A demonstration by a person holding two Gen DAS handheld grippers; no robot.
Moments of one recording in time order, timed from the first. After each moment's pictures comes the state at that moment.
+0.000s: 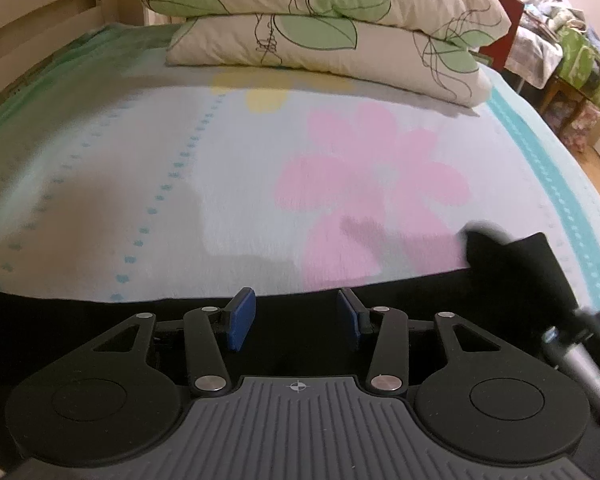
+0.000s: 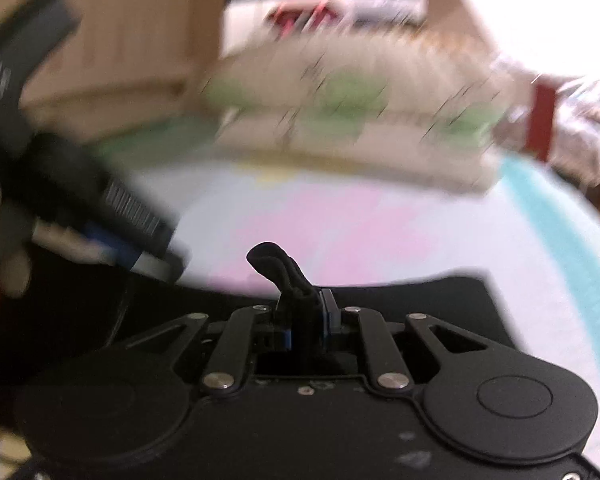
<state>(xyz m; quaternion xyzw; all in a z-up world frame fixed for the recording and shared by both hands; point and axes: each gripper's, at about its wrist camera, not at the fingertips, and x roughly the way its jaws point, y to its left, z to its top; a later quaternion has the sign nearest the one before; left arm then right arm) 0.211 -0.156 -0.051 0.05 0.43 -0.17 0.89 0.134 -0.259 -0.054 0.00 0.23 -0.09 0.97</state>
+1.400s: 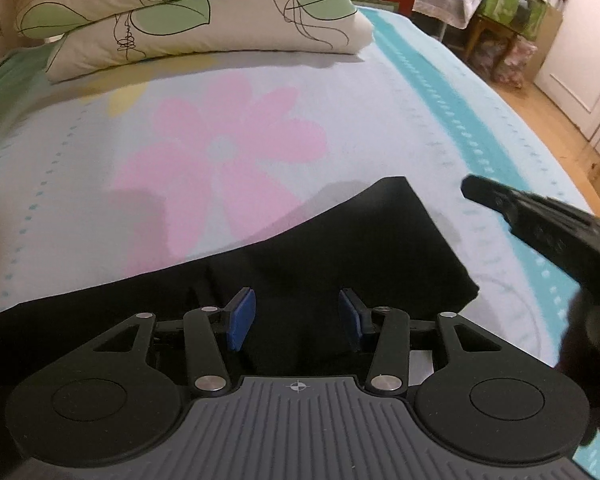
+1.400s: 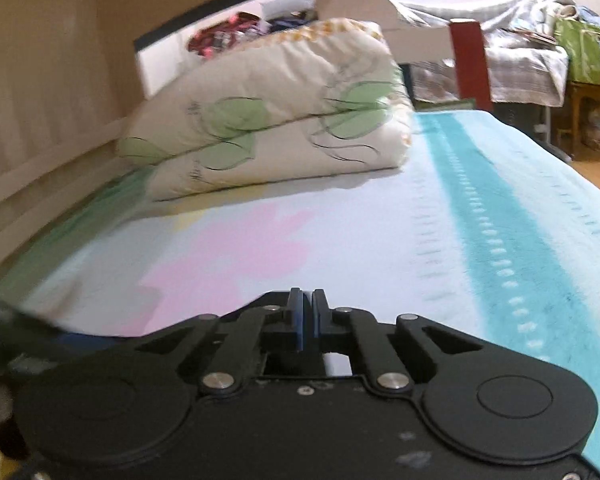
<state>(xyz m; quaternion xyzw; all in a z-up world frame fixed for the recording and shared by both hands) 0.171 -0.269 -0.057 0.10 0.45 -0.26 0.85 0.116 -0.419 -0.045 0.15 0.29 -0.10 0.94</state>
